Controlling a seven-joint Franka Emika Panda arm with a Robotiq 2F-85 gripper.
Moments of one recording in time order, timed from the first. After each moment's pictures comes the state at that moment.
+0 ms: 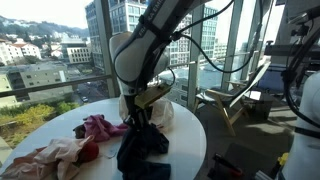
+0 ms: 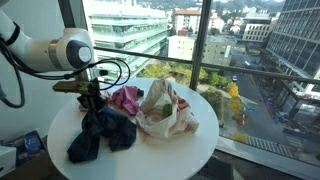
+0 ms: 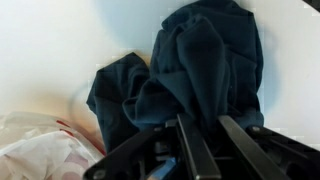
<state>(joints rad) 0.13 0.06 0.10 -2.41 -0.15 2.38 0.25</state>
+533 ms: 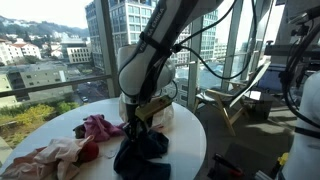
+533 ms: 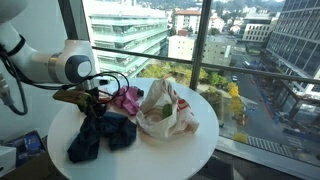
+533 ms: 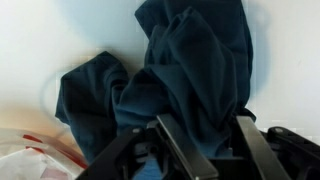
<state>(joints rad) 0.13 0.10 0.11 -2.48 -0.05 2.57 0.23</state>
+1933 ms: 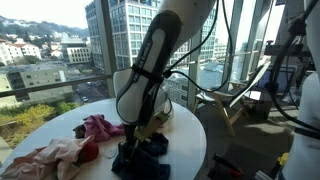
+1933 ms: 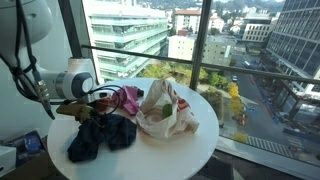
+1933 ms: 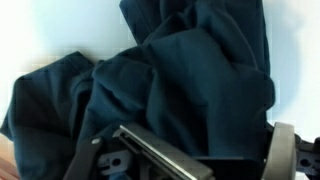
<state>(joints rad) 0.16 0.30 0.11 -2.43 -0.10 2.67 0.21</state>
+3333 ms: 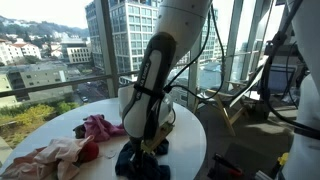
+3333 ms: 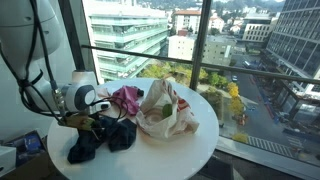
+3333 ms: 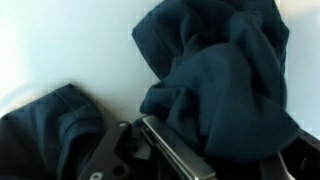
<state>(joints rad) 0.19 0.40 0.07 -2.44 -0.10 2.72 0.20</state>
